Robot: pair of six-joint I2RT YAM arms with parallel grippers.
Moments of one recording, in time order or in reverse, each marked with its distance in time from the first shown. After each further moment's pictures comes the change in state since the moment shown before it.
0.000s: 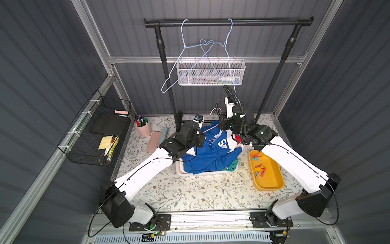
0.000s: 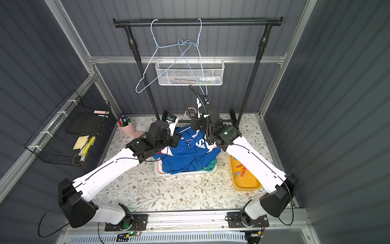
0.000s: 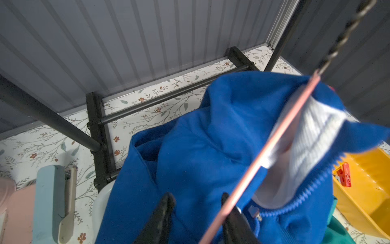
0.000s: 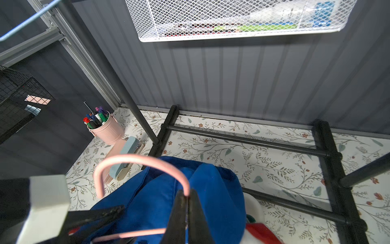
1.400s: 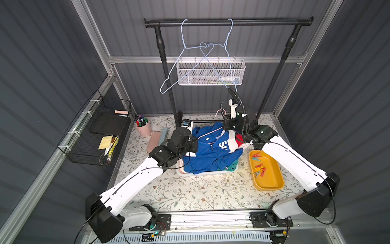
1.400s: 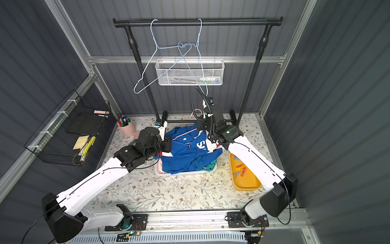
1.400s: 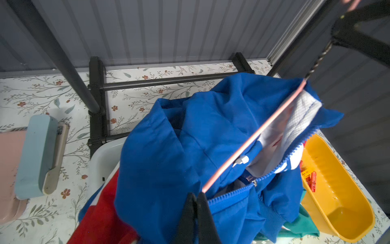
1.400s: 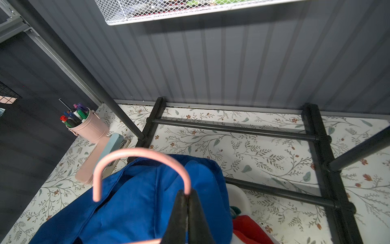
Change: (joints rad) left arm 0.023 -0.175 -0.135 -0.031 0.005 -0.221; right arm -0.099 -0.004 -0.088 0.024 -0.060 0.021
